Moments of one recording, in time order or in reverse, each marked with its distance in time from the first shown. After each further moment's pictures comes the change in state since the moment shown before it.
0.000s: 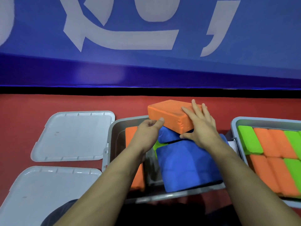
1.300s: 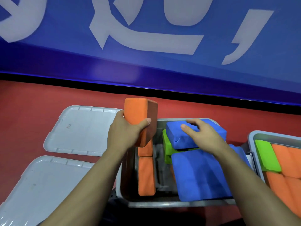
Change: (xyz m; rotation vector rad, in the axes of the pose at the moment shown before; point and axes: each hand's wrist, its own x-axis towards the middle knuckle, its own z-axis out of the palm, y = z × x) left_hand -0.003 -0.009 -0.105 0.307 0.542 0.124; right_hand 0.005 -0.073 -0.004 0.499 -0.161 0.167
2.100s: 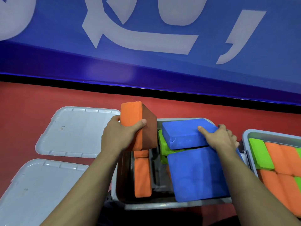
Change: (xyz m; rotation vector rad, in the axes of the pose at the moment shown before) left_hand 0.000 -0.001 0.001 -0.009 -0.021 -0.097; right_hand 0.036 0.070 -0.021 -0.274 0.319 0.531
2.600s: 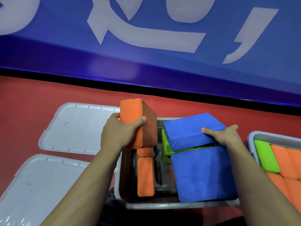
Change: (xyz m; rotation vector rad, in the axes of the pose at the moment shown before) left_hand 0.010 -0.006 -0.010 -0.029 0.026 -0.042; right_hand 0.021 -0.006 -0.007 0.186 -0.122 0.094
